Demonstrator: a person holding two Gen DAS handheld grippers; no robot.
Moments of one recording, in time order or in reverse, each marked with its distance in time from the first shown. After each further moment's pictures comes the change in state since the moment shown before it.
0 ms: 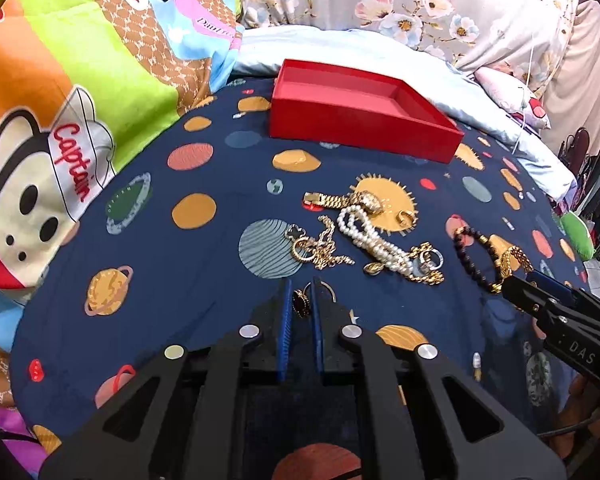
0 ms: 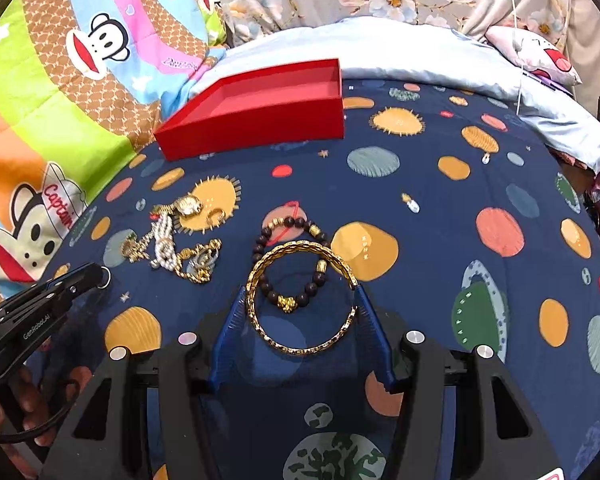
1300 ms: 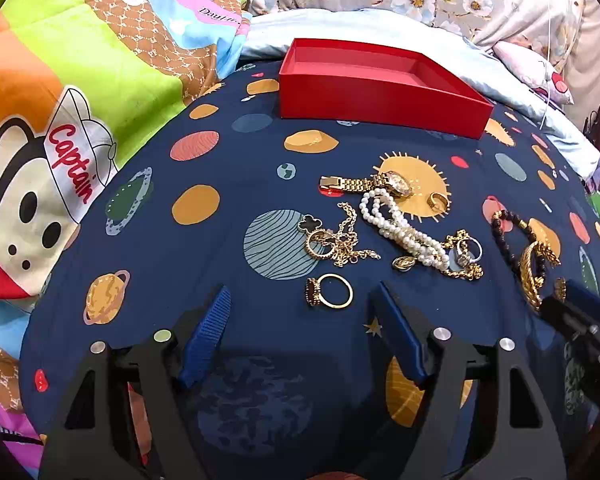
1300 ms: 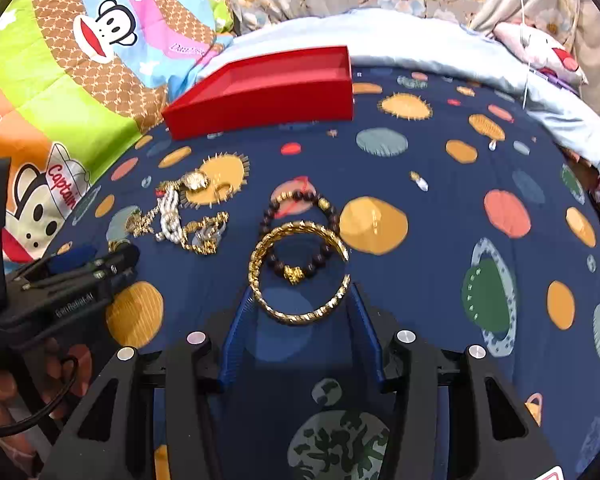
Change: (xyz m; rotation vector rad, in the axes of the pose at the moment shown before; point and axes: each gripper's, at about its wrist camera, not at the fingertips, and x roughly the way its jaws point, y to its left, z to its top) left arm 0.032 -0.008 -0.001 0.039 0.062 0.110; right arm 0.007 0.003 -0.016 -0.021 0.052 0.013
